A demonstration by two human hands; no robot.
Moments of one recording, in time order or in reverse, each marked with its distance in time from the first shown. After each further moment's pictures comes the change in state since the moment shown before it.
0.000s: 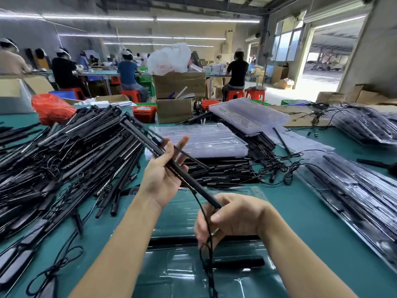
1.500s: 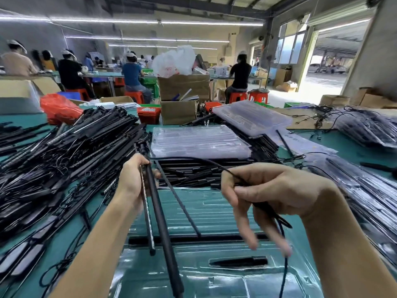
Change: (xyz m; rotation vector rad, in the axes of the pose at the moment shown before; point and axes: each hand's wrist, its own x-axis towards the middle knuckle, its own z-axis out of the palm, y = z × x) left_hand -0.027 0.041 -0.036 0.540 0.376 0.032; right_hand -0.058 -0.082 0.059 -0.186 0.000 -0.068
